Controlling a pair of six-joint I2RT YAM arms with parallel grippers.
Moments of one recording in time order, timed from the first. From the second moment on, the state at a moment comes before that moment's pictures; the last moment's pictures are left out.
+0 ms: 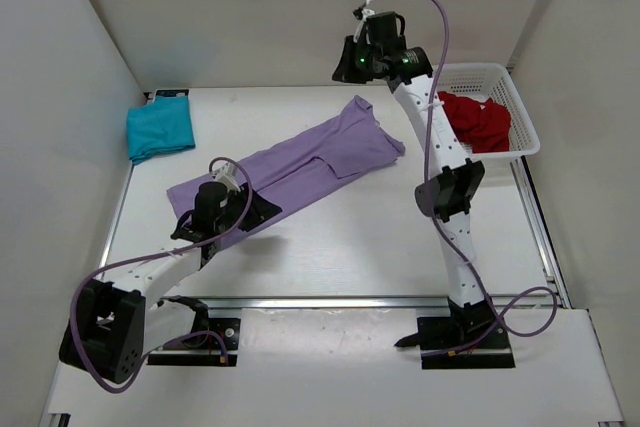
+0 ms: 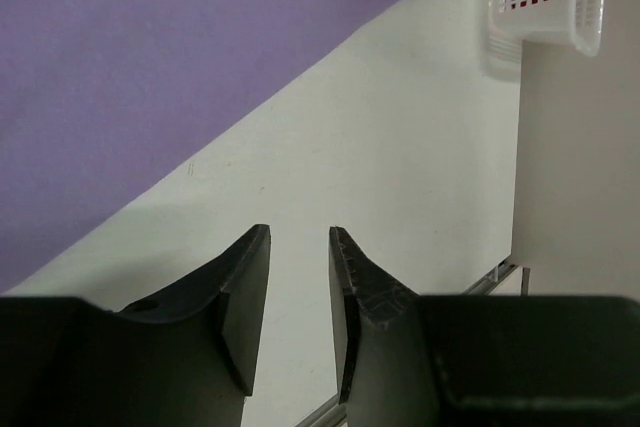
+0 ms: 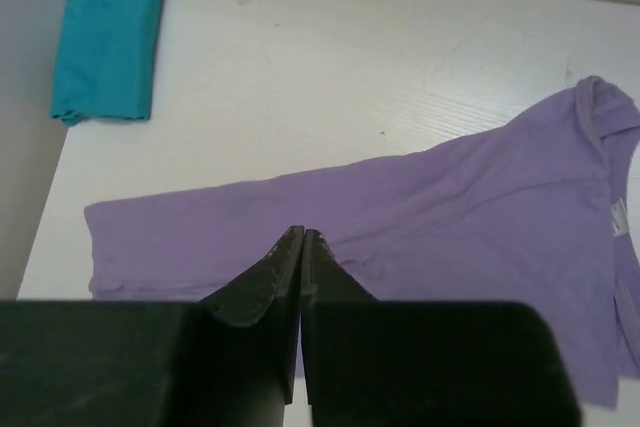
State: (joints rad) left arm -0.32 1.11 0.40 0.21 0.32 -0.84; right arm 0.38 2.44 2.80 -0.91 -0.27 0.35
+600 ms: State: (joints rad) left arm -0.33 1.08 0.43 0.21 0.39 -0.82; right arm 0.58 1.48 0.95 -0.29 -0.07 0.50
